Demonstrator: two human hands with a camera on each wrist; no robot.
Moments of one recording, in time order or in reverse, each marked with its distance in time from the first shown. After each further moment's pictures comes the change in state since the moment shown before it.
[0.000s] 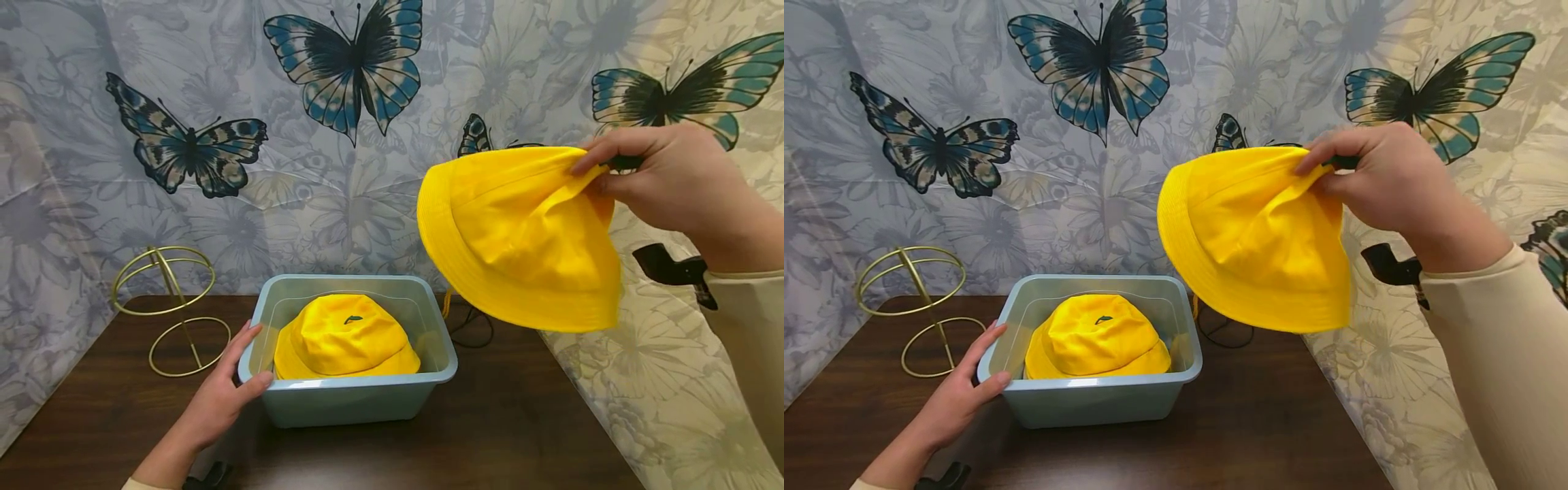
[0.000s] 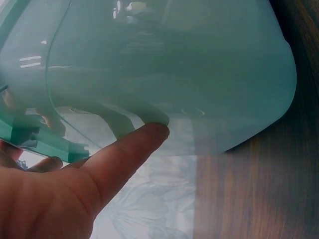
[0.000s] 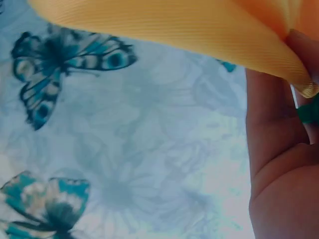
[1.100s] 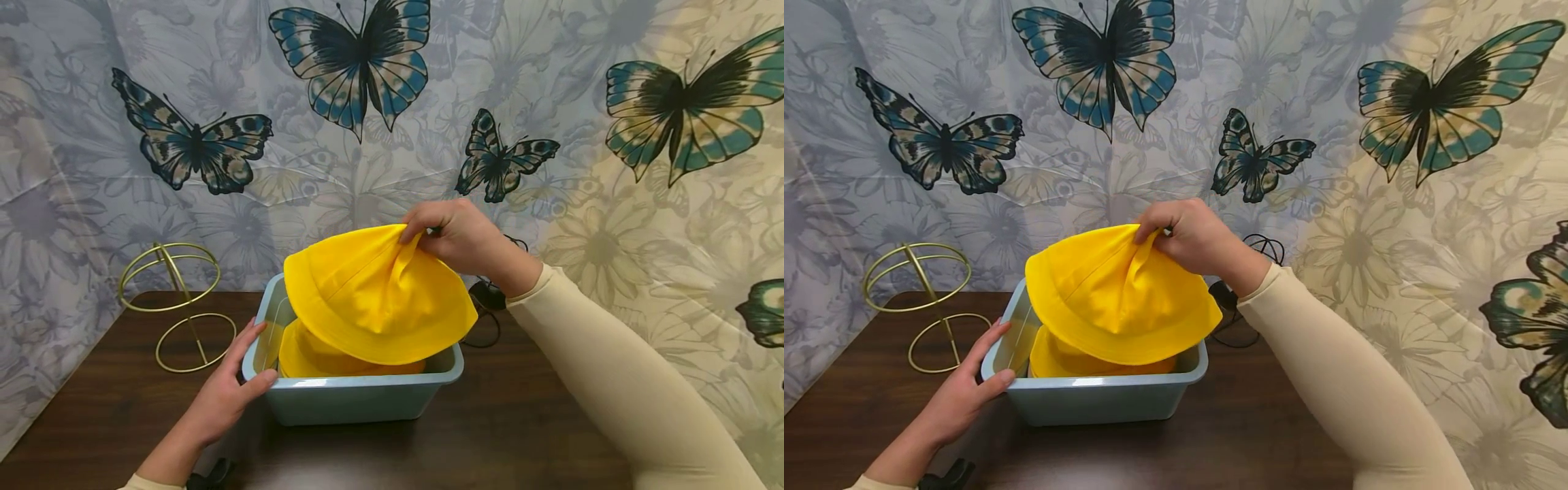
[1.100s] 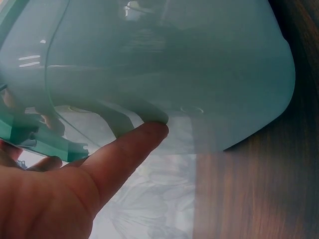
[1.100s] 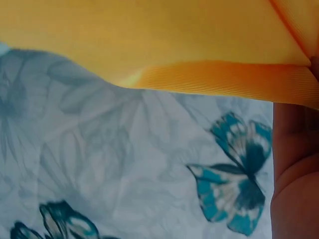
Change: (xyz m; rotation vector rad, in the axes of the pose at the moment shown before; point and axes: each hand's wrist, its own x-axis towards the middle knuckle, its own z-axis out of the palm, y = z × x) left_hand 0.001 -0.003 -0.001 -0.058 -0.011 0.031; right_hand 0.029 -0.090 0.160 0.537 -0.179 -0.494
